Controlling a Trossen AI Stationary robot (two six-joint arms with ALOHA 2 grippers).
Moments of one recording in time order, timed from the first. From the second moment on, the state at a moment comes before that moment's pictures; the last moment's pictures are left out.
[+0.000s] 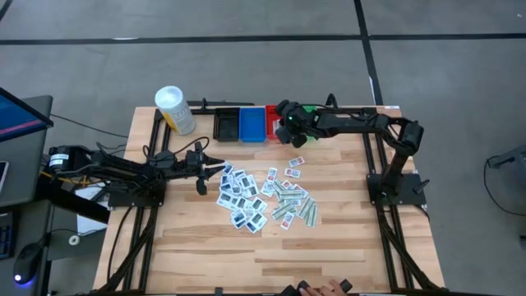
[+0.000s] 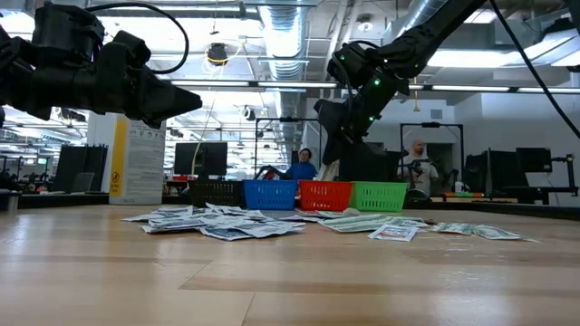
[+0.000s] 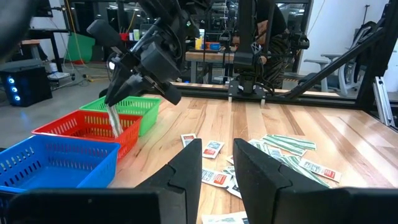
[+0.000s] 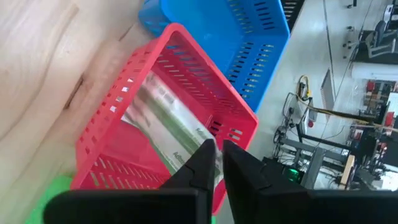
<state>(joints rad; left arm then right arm) 0.14 1.07 0.01 1.07 0.00 0.02 -0.46 1.77 1.11 -0.10 0.26 -1.28</state>
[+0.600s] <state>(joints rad) 0.14 1.07 0.01 1.07 0.00 0.02 -0.44 1.76 1.10 -0.09 0.37 -1.11</state>
